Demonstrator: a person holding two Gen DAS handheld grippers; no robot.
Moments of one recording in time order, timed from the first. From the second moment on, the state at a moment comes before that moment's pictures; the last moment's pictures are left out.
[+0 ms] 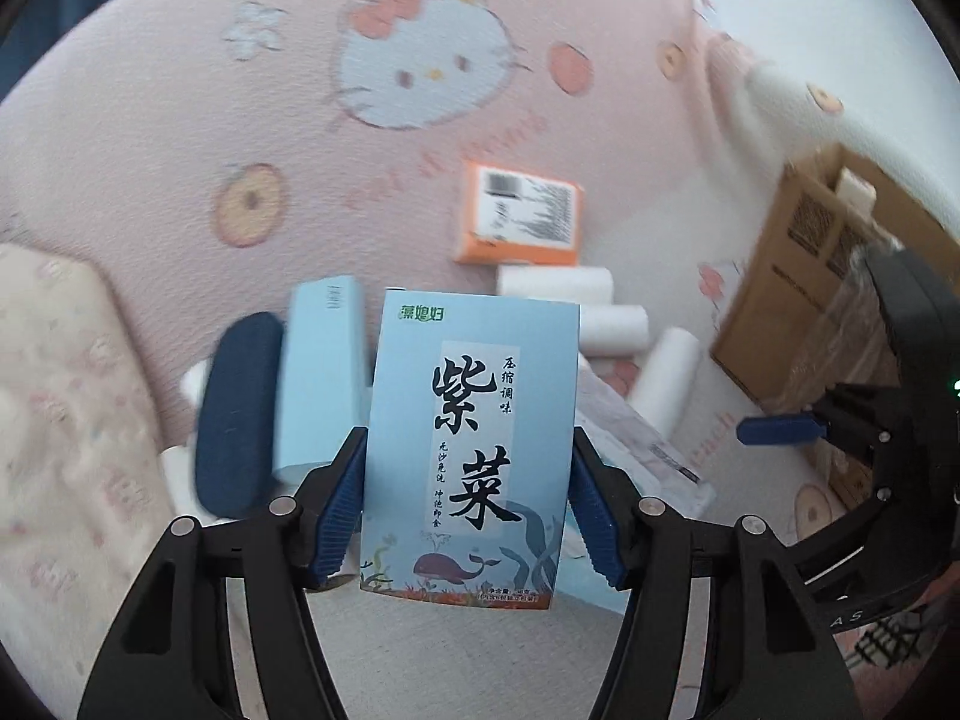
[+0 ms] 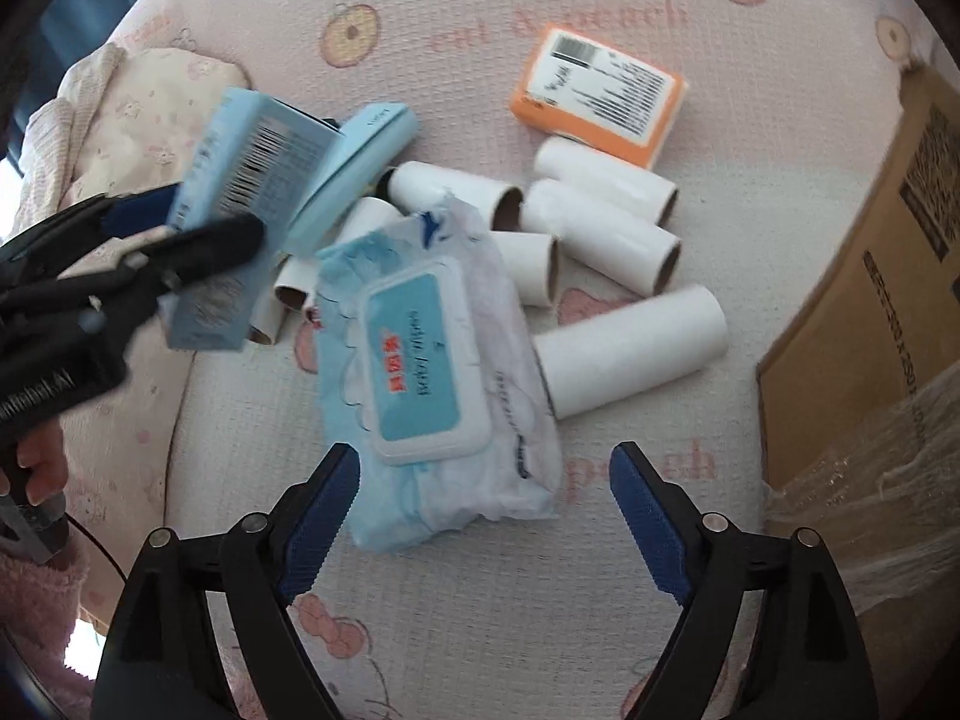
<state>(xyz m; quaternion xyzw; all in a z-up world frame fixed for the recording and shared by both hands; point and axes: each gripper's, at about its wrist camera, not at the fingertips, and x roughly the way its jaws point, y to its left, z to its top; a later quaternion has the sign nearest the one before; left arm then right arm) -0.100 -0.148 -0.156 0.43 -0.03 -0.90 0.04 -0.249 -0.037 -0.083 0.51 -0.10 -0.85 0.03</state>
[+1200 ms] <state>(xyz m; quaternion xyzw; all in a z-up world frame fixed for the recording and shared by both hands) -0.072 -0.172 -0.151 0.42 0.04 -0.91 0.03 -0.257 -0.007 -0.065 0.50 -0.23 -0.83 -0.02</state>
